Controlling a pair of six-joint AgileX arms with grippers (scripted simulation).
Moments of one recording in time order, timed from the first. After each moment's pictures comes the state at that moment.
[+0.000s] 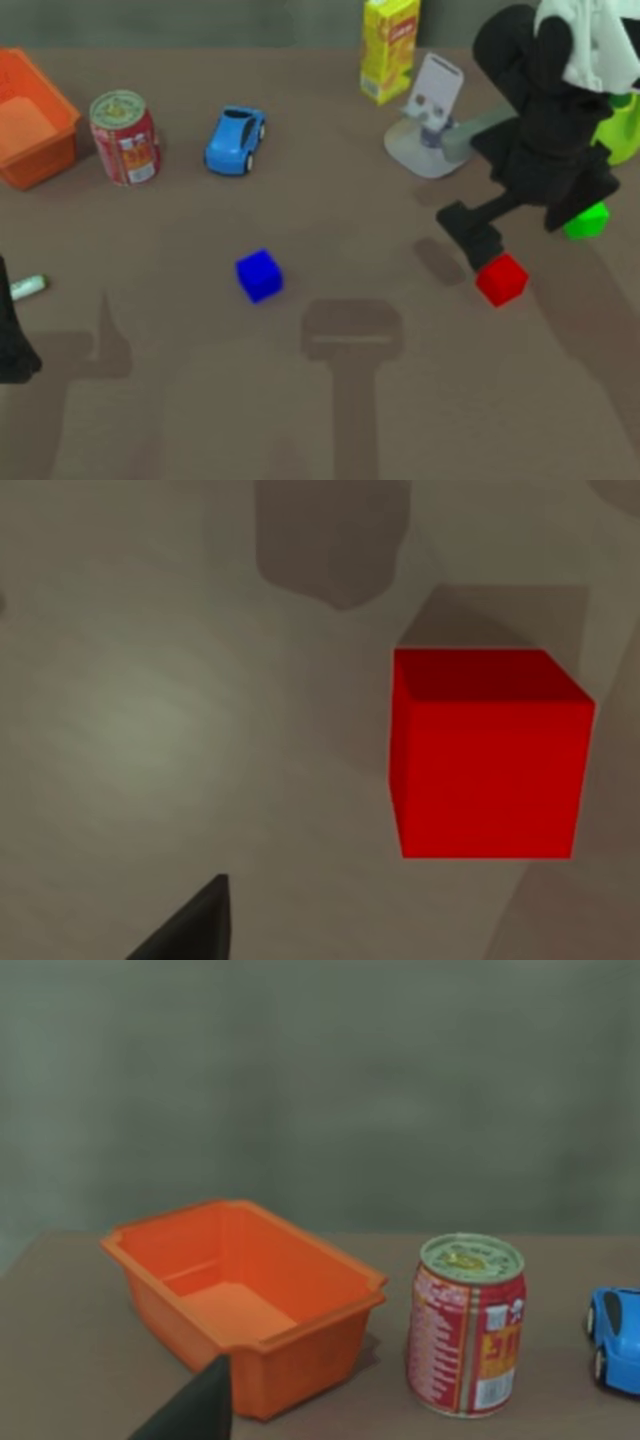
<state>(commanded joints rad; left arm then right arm) 0.00 0.00 0.00 0.00 0.00 0.00 0.37 2.10 1.62 -1.09 0.00 -0.15</state>
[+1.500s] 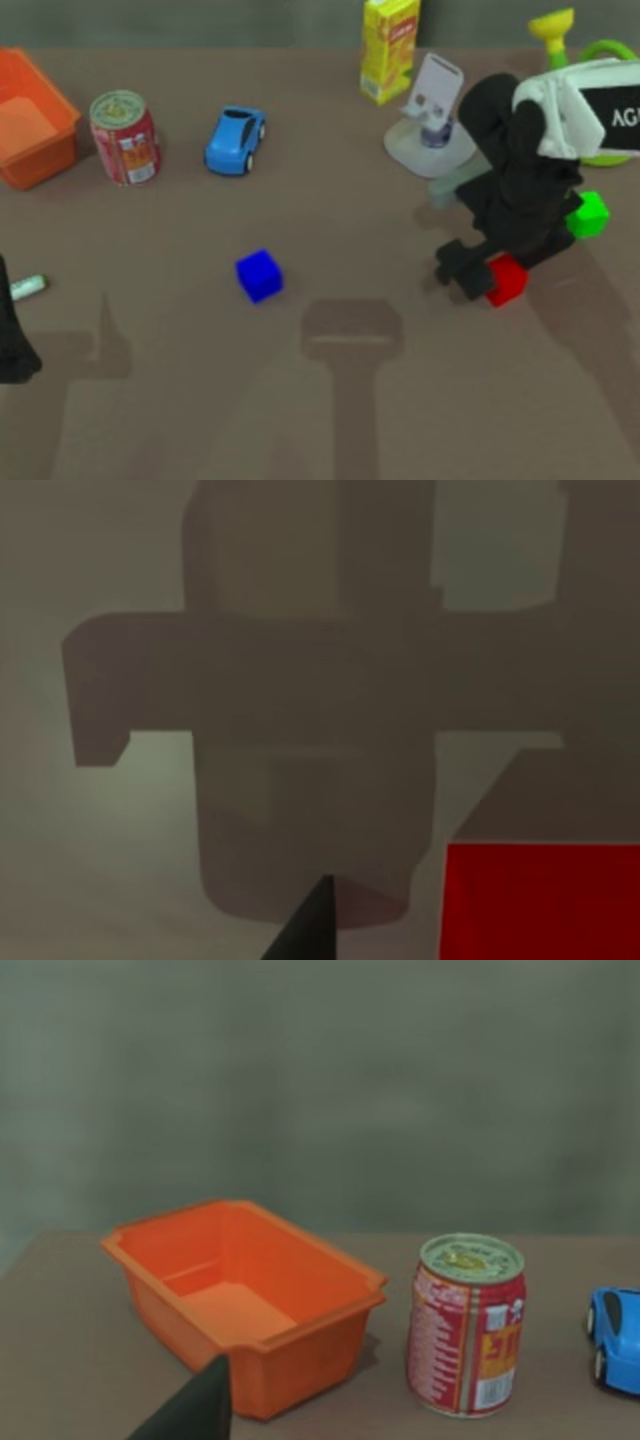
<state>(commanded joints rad) 0.00 0.00 0.00 0.00 0.00 0.00 0.38 2.23 1.45 -0.79 0.00 -0.15</state>
